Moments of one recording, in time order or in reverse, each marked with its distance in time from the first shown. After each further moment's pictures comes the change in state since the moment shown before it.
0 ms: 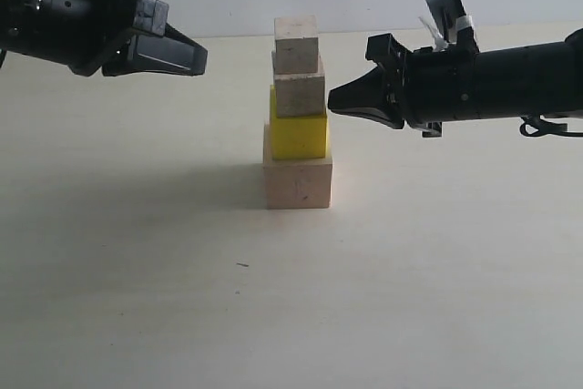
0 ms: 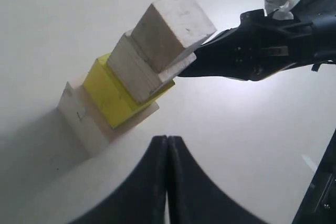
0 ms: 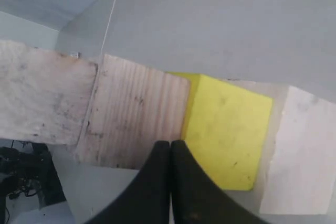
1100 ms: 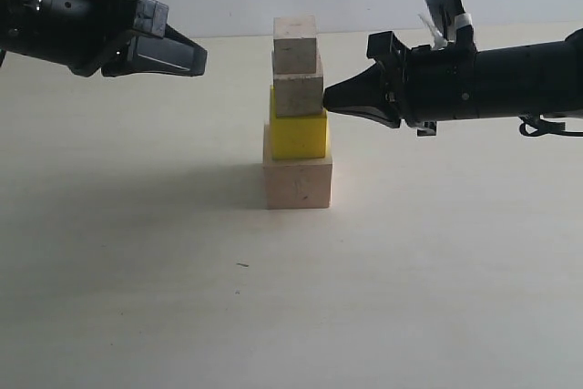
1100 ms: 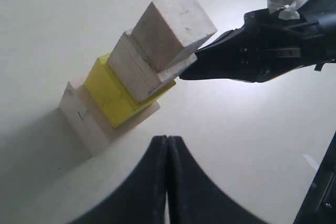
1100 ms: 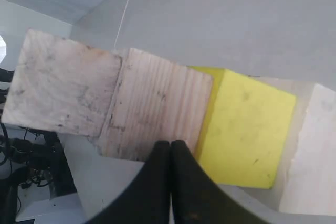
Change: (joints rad) left arm 0.000 0.000 0.000 0.004 0.000 0.001; right arm 0.000 0.000 0.000 0.000 0.047 -0.012
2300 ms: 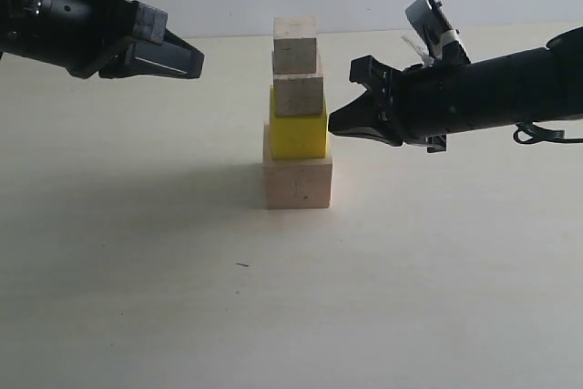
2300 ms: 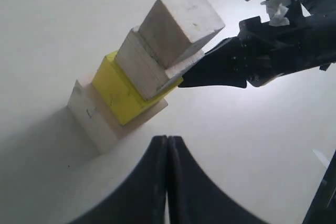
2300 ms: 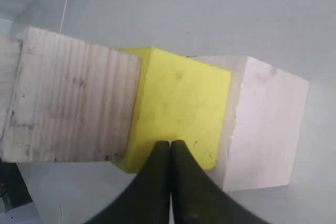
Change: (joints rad) left arm 0.000 0.000 0.000 0.031 -0.008 0.000; right arm 0.048 -0.010 0.000 -0.090 -0.187 0.122
